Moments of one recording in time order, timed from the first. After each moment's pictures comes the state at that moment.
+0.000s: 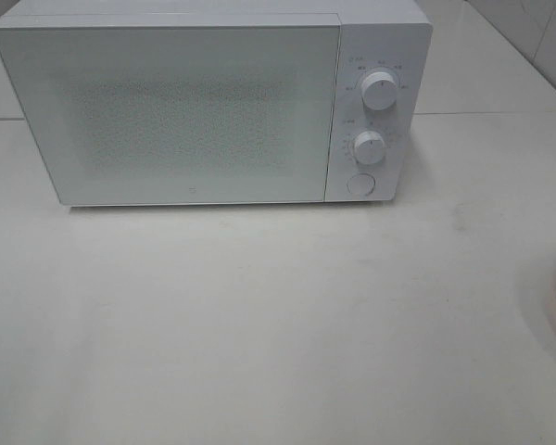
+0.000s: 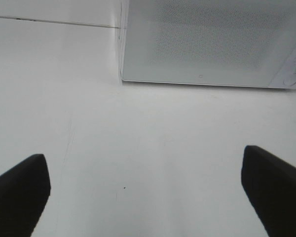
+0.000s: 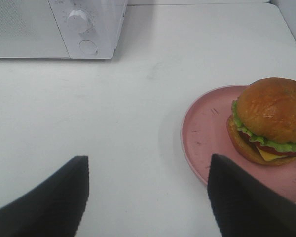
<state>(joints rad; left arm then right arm) 0.08 -0.01 -0.50 -0.22 1.04 0.11 0.16 0.00 -0.51 -0.07 1.04 0.14</state>
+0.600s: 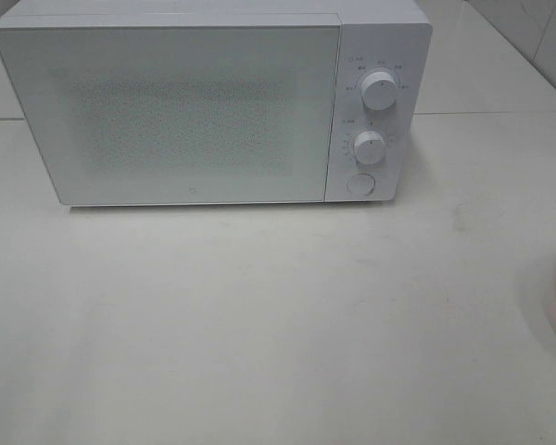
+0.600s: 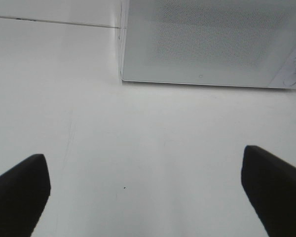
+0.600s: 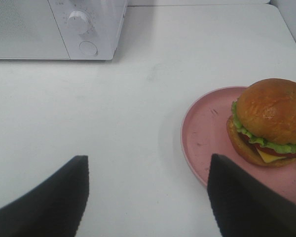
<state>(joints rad) 0.08 -0.01 -0.50 -0.22 1.04 0.11 0.16 0.00 -0.51 -0.07 1.04 0.14</state>
